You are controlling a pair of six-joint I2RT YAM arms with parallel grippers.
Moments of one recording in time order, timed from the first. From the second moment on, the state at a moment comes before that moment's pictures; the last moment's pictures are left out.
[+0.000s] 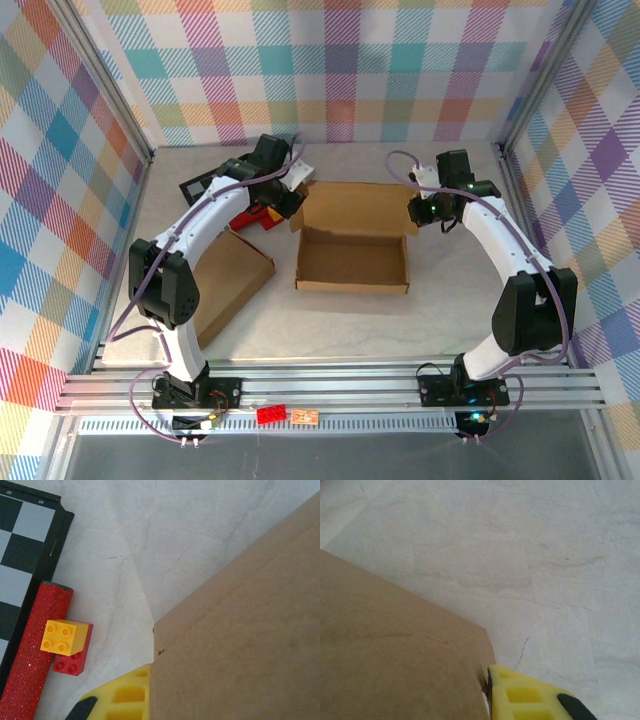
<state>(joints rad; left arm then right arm) -0.45 1.83 1.71 -0.89 0.14 0.23 0.17 1.56 1.32 -0.76 -0.18 -0.17</state>
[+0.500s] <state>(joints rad) -0.46 1.84 1.72 -0.79 0.11 -0.08 0.22 1.55 1.32 -0.70 -0.08 0.13</state>
